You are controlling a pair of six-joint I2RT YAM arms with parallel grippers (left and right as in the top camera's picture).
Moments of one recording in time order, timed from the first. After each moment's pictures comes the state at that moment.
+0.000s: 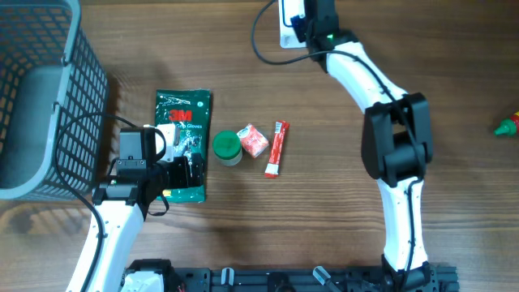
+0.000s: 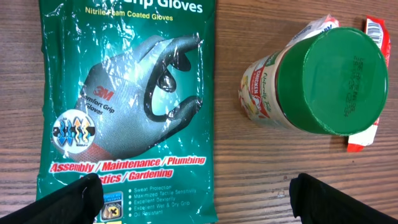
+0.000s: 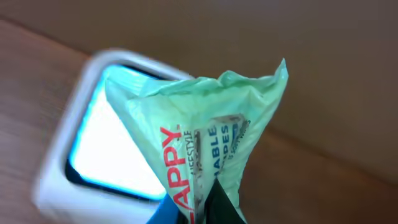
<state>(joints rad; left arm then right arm) -0.02 1.10 0.64 -0.65 0.21 -0.10 0.30 2.38 1.97 -0.21 0.25 -0.25</state>
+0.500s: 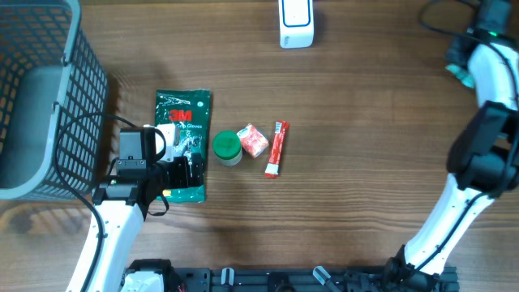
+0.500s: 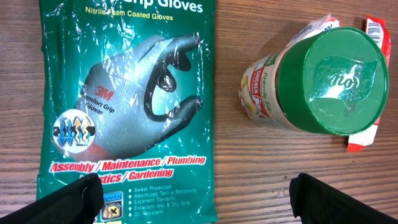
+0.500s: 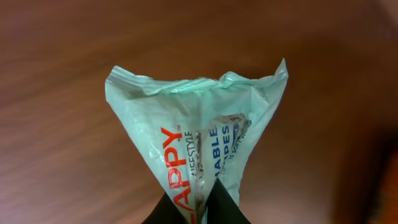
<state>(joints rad) -0.02 1.10 0.64 -0.65 0.21 -0.10 -0.35 2.28 1.88 -0.59 0.30 0.10</state>
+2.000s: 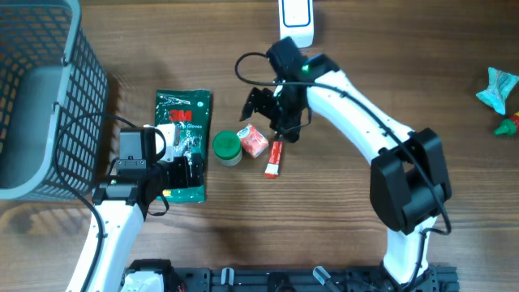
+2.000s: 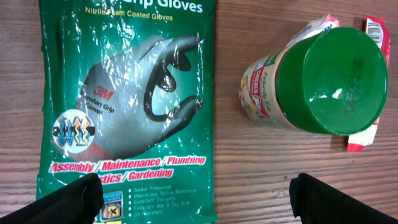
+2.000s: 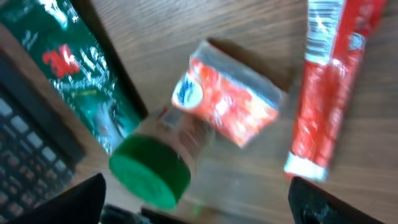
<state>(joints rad) -0.02 1.10 0.64 -0.65 0.21 -0.10 0.53 2.05 1.63 -0.94 -0.48 0.92</state>
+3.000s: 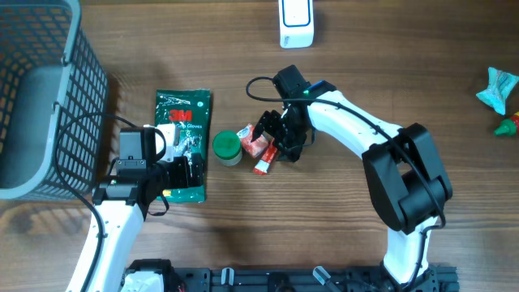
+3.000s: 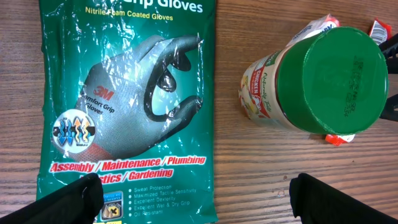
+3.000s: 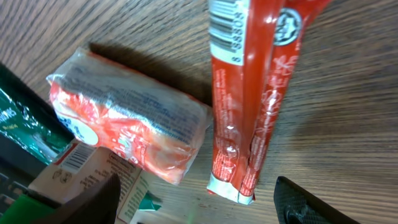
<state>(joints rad) -0.02 1.10 0.64 -0.65 0.21 -0.10 0.52 2.05 1.39 -0.77 -0.51 1.02</state>
